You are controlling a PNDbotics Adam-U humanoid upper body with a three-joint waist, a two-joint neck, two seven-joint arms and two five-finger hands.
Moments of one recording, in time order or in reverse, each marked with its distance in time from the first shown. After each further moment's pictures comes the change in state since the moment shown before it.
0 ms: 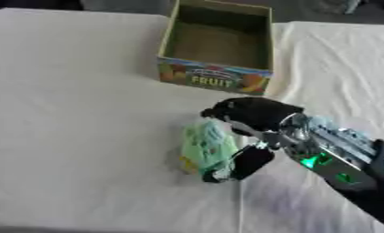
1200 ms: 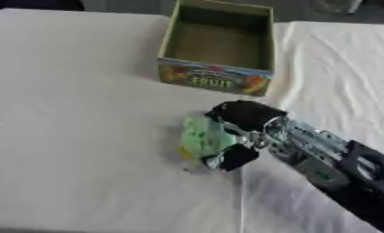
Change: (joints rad) left arm -0.001 -0.001 -0.005 0.000 0.011 0.001 0.000; right arm -0.024 0.045 0.009 0.070 -0.013 0.008 -0.085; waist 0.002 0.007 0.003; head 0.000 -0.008
